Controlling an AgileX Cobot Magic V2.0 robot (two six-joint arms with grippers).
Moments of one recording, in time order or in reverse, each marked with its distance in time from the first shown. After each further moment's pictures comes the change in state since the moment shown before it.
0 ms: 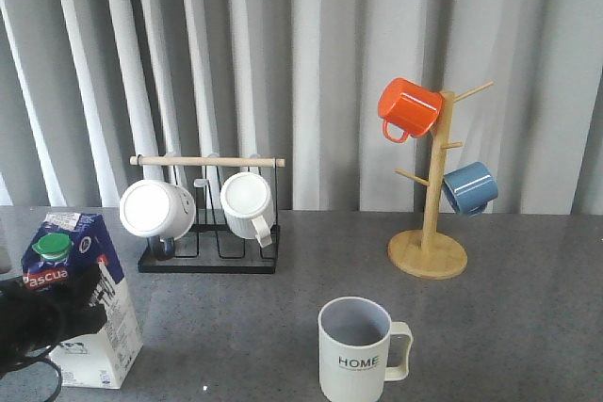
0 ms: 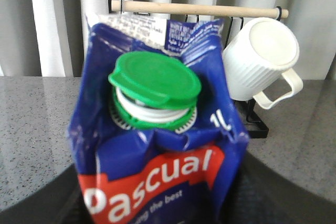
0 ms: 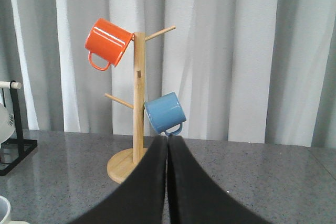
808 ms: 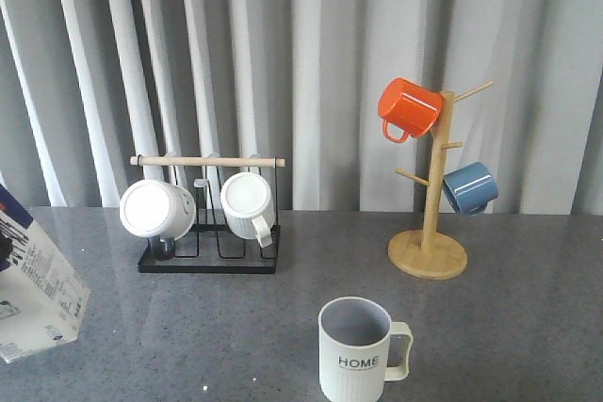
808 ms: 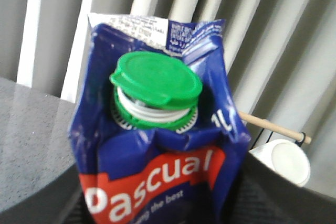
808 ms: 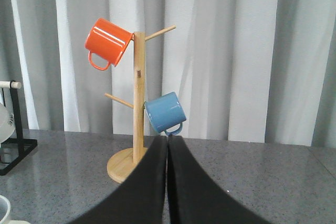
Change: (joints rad) left arm -0.069 -0.396 0.000 -0.704 0.252 0.367; right arm 0.000 0.000 0.000 0.000 0.000 0.000
